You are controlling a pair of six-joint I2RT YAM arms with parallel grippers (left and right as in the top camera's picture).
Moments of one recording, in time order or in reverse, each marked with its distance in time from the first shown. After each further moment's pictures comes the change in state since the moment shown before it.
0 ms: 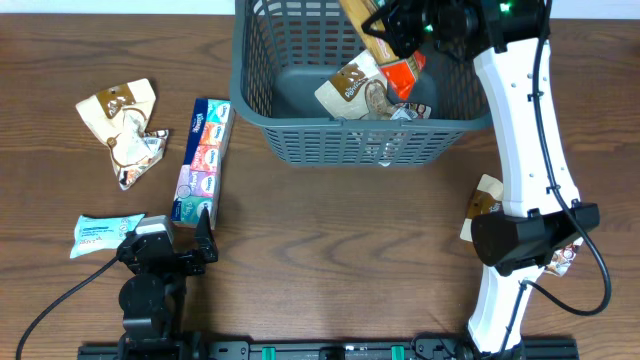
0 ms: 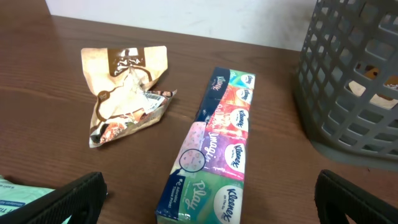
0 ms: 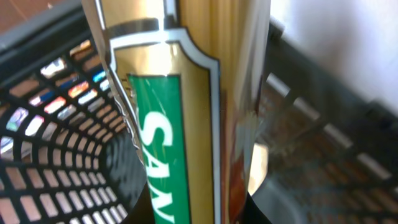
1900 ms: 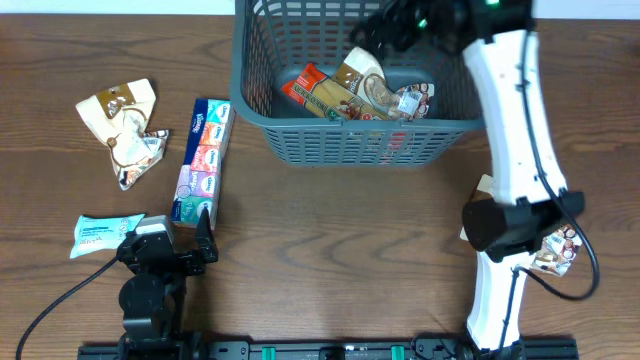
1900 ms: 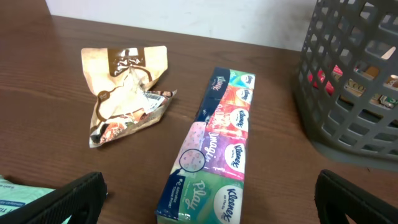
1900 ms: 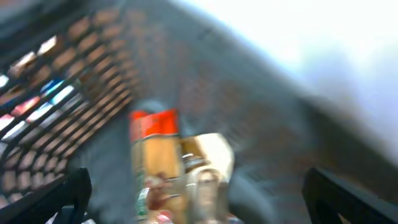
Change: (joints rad) left arm 0.000 0.000 0.000 0.000 0.000 0.000; right arm -0.014 0.089 0.221 -0.034 0.156 0.047
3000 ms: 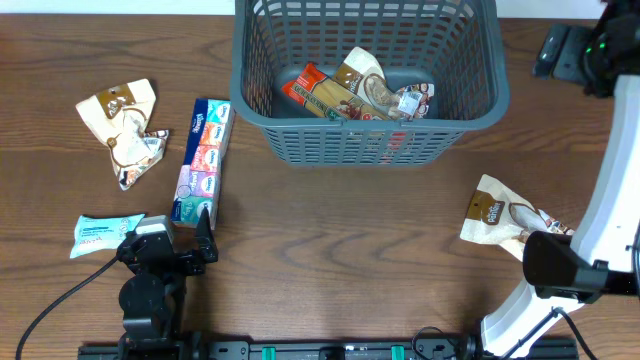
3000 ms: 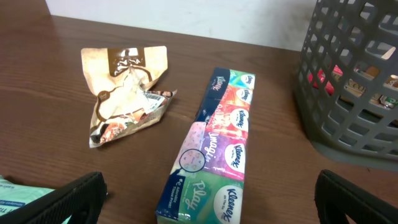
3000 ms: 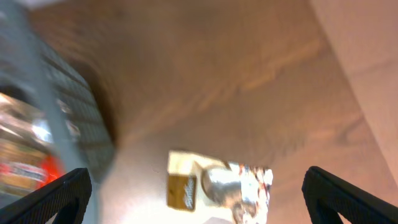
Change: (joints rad) left arm 0.000 0.000 0.000 0.000 0.000 0.000; right arm -0.348 -0.270 -0.177 -0.455 0.554 0.571
